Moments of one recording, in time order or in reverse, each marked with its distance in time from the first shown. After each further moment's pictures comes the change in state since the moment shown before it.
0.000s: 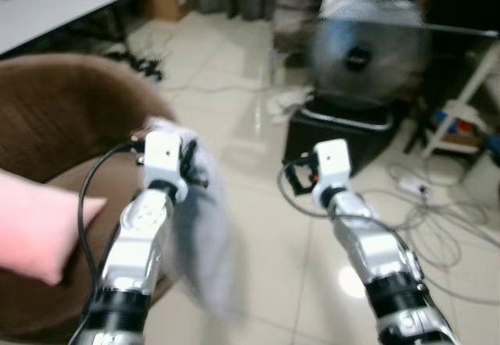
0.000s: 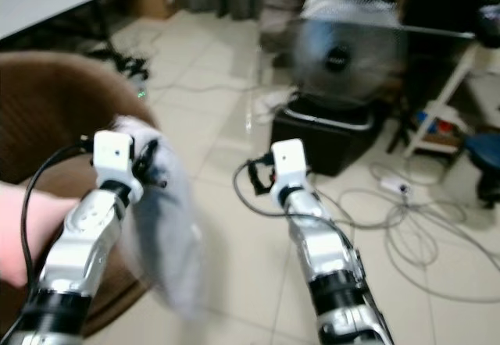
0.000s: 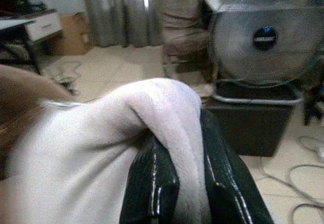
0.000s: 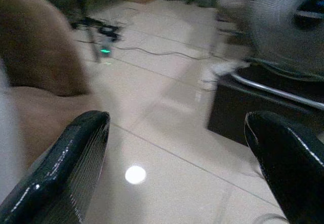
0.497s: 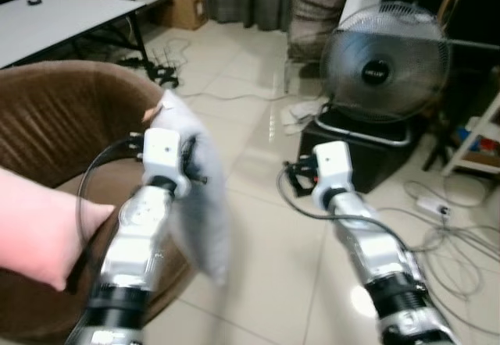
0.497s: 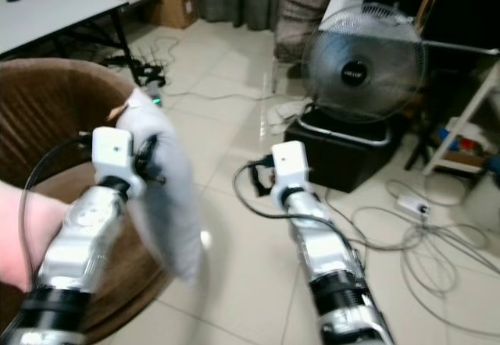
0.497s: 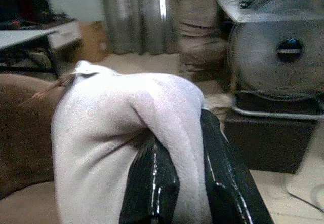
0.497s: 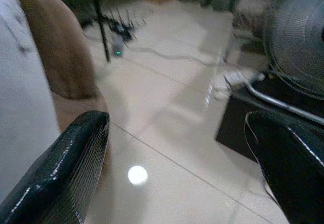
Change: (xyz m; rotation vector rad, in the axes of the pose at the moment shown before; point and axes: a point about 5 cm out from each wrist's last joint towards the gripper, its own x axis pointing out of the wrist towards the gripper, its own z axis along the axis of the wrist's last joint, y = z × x) left arm 0.005 -0.006 0.008 0.020 -0.029 -0.033; right arm 0.001 -0.005 -0.004 -0.021 0.013 -0.025
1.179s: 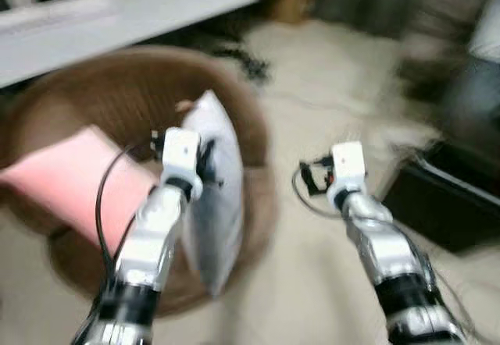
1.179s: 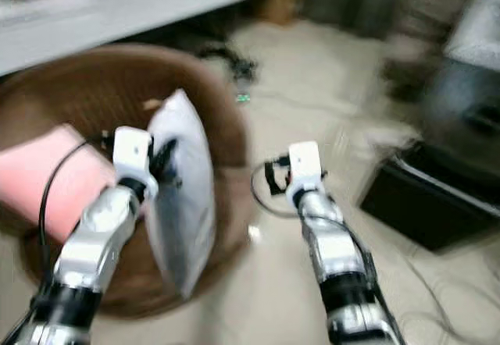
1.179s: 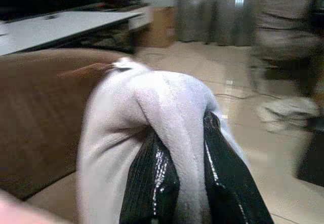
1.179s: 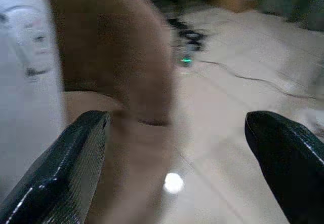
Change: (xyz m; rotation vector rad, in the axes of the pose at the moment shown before) left arm 0.002 0.002 -0.003 0.018 0.018 -0.010; right arm 0.001 0.001 0.001 0.007 -0.013 -0.001
